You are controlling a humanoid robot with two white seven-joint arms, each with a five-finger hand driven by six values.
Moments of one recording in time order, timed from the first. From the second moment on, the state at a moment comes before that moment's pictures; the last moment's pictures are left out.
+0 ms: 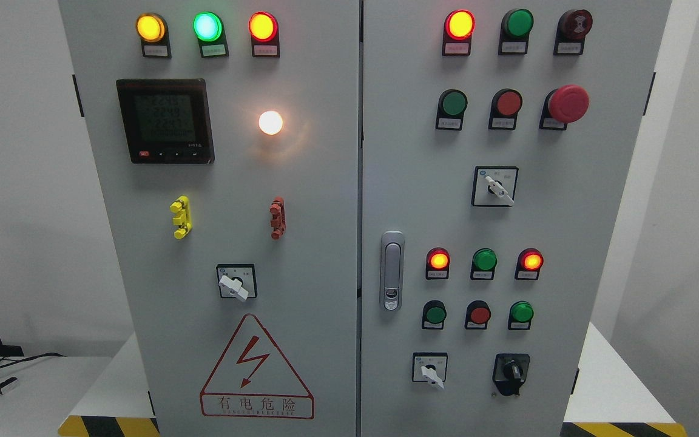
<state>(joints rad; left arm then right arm) -0.04 -0.09 0.08 0.06 0.00 -0.16 0.06 0.19 0.05 0.05 -0.15 -0.08 -0.11 0.06</state>
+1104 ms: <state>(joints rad) -0.04 -0.09 0.08 0.06 0.00 -0.16 0.06 0.25 0.05 0.05 -0.26 -0.08 -0.09 0.05</state>
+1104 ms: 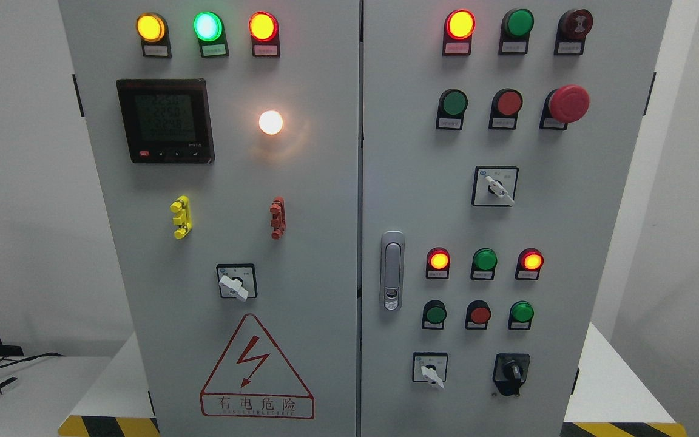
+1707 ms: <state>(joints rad) -0.04 -0.09 0.08 0.06 0.00 -0.16 0.06 0.49 0.02 0.01 -0.74 -0.09 -0.14 0.09</state>
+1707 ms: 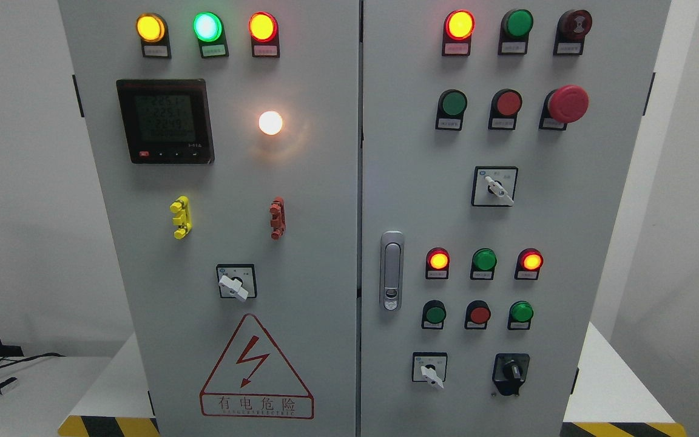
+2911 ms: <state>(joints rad) -0.04 -0.09 0.08 0.06 0.00 -0.16 0.06 0.39 -0.10 -0.15 -1.62 -0.15 0.02 0.06</state>
